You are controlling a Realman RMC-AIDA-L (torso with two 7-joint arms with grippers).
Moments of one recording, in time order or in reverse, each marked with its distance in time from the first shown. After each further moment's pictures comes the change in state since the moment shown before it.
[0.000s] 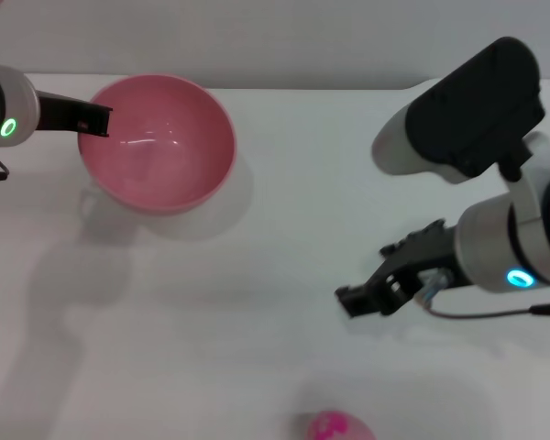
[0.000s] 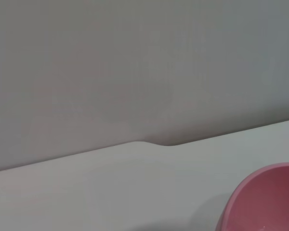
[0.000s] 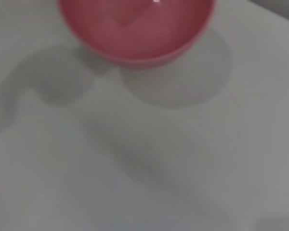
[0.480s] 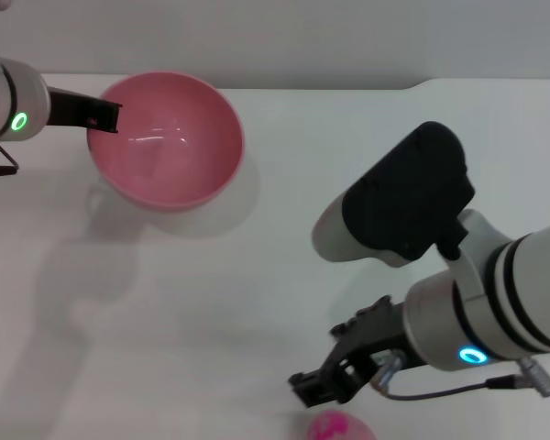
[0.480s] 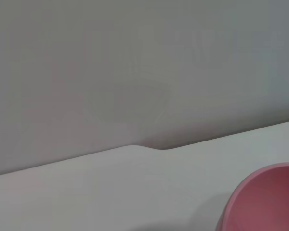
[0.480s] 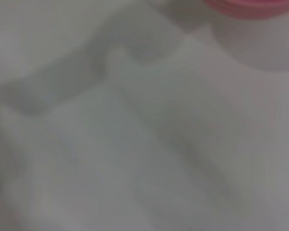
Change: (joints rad) left arm -0.031 -0.001 0.001 0.026 0.000 0.000 -0.002; right arm -0.005 0.002 -0.137 -0.050 0.106 -0.027 0.025
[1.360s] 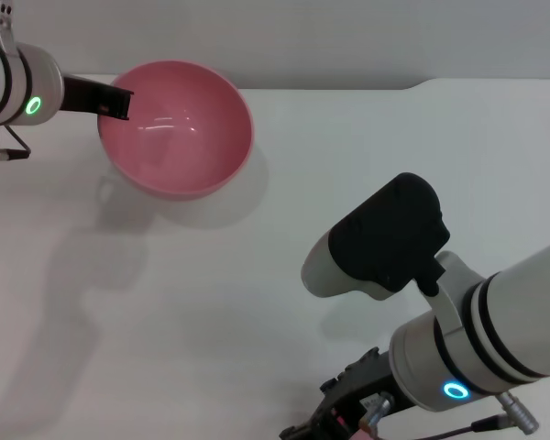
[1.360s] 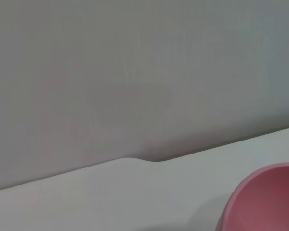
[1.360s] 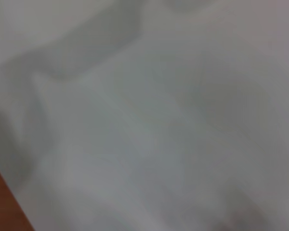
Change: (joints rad) left arm -0.053 0.001 -0.006 0.040 0.008 0.009 0.001; right arm 0.005 0.000 -0.024 -0.136 0.114 -0.039 0.000
